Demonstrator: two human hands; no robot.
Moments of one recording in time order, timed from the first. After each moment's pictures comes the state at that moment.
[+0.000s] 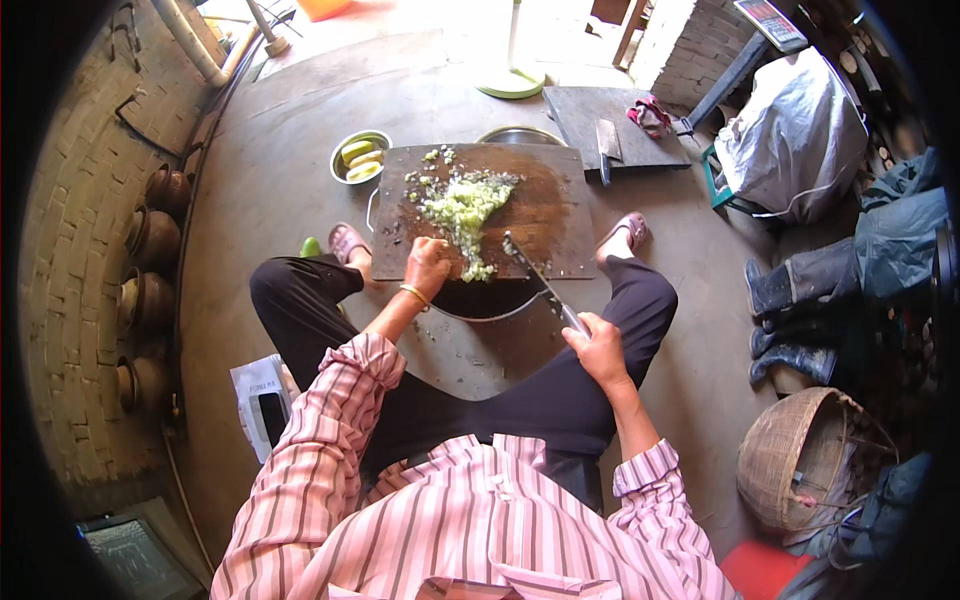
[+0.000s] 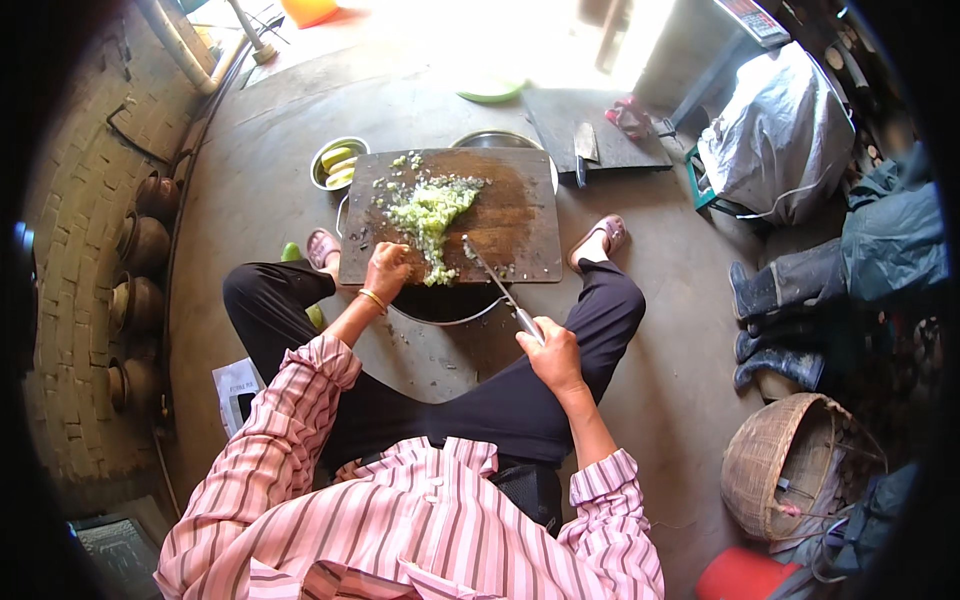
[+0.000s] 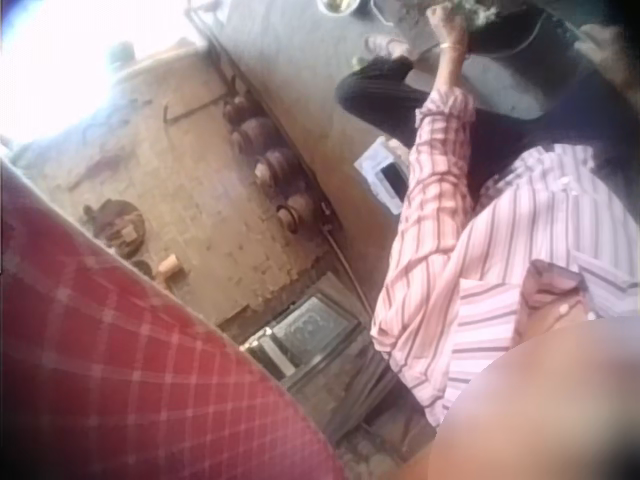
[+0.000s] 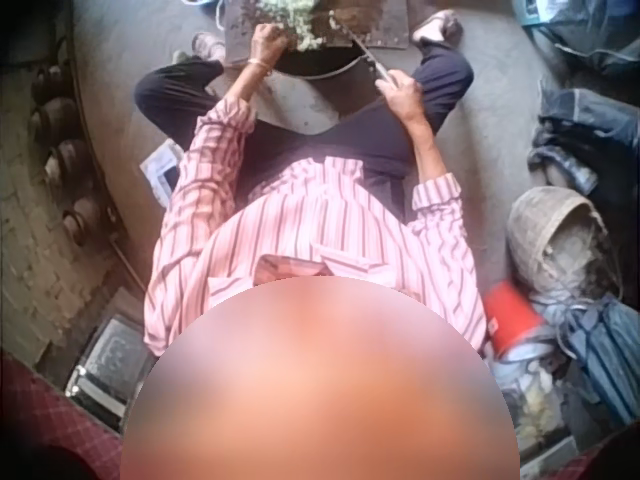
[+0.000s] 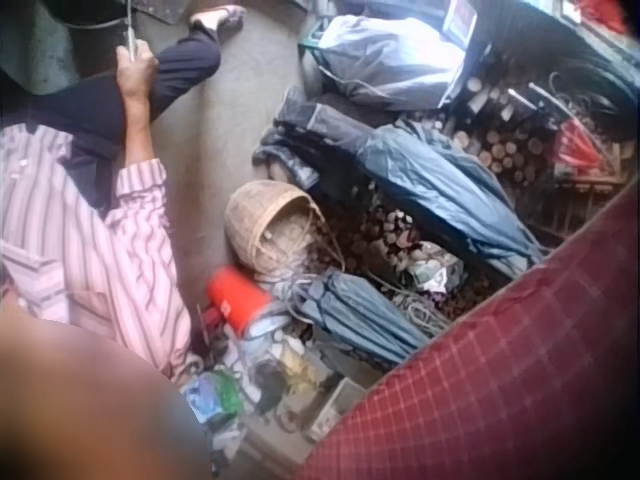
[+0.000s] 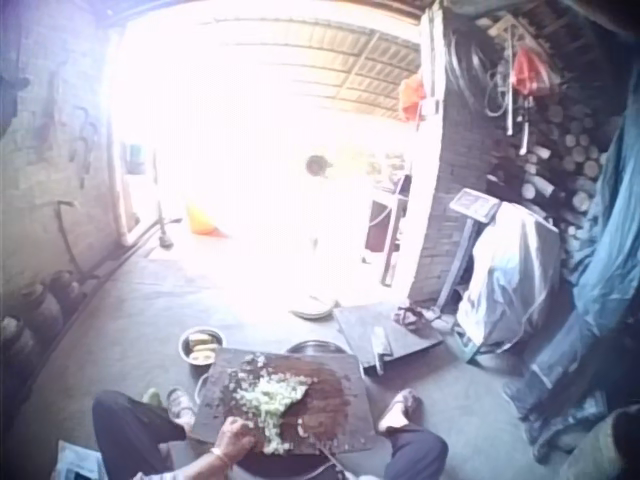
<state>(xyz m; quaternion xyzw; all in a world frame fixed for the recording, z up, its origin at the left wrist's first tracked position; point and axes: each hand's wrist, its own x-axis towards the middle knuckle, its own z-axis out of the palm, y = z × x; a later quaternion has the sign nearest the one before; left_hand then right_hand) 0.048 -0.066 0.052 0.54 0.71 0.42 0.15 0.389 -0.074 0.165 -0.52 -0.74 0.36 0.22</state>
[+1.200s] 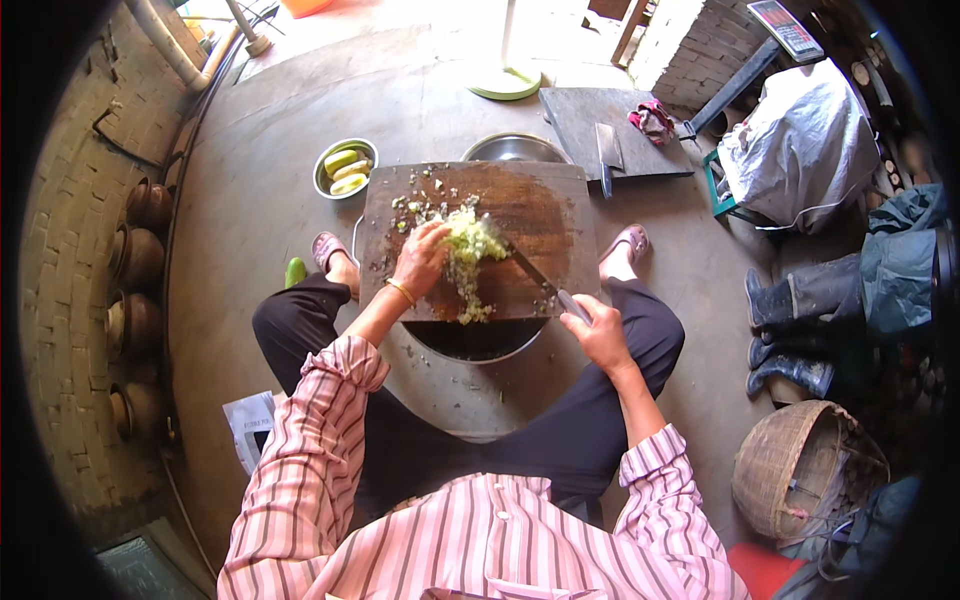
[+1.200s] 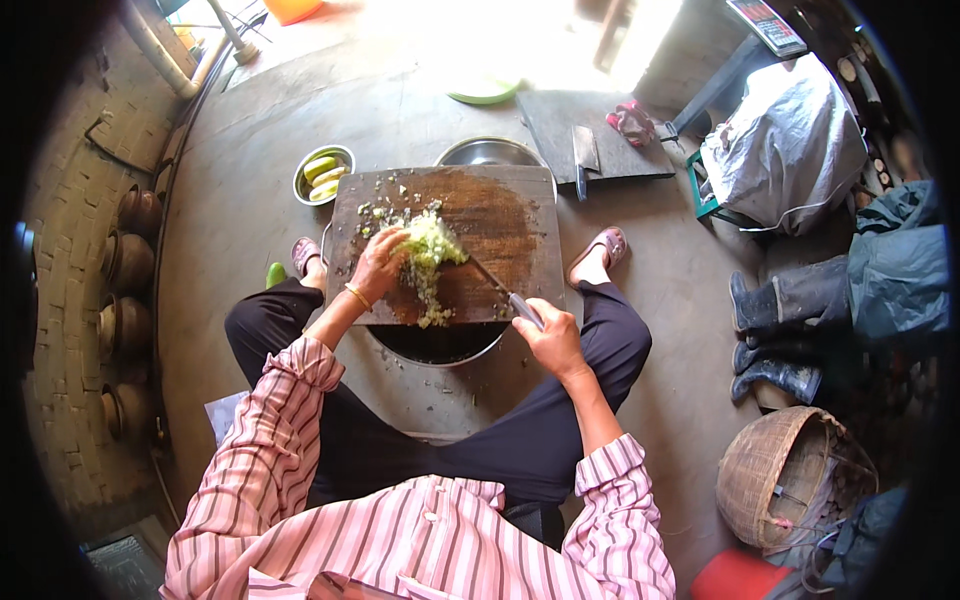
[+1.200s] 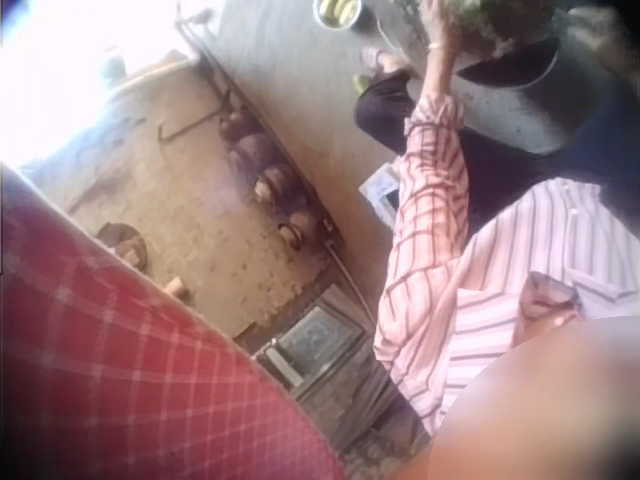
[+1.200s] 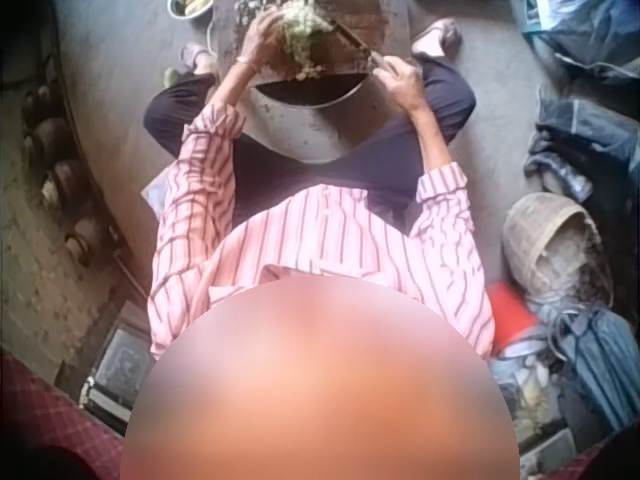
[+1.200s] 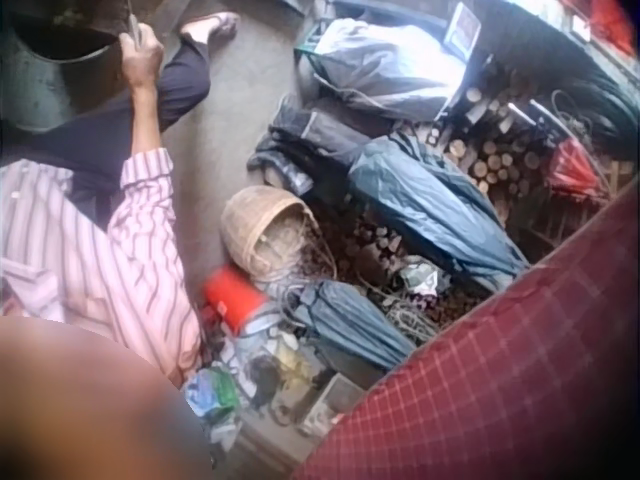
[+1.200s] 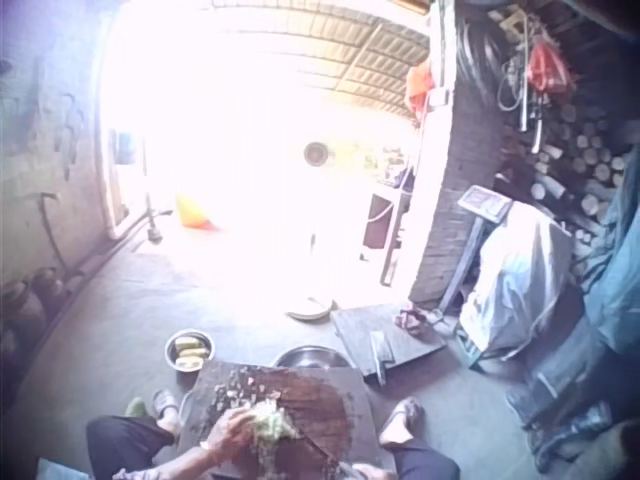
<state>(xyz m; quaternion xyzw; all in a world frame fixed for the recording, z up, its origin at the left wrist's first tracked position) 0.007 0.006 0.068 0.65 0.65 0.39 0.12 0.343 0.020 0.156 -0.45 -0.76 0.38 0.27</state>
